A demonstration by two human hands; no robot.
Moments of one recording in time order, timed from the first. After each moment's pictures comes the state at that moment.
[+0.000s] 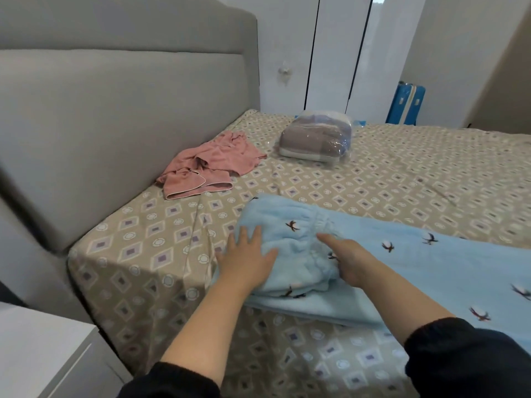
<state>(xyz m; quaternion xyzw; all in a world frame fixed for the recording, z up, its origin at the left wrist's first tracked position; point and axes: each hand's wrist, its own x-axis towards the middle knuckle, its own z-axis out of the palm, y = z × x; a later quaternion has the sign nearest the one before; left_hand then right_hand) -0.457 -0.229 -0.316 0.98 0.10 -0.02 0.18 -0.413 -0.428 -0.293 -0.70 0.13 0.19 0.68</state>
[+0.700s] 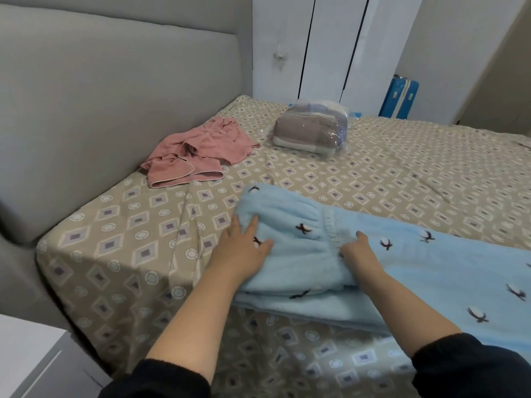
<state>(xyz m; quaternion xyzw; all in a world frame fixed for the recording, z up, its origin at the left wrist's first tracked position) -0.433 -0.217 -0.333 0.97 0.08 -0.04 0.23 -0.403 -0.449 -0.311 -0.81 0.15 0.04 0.56</state>
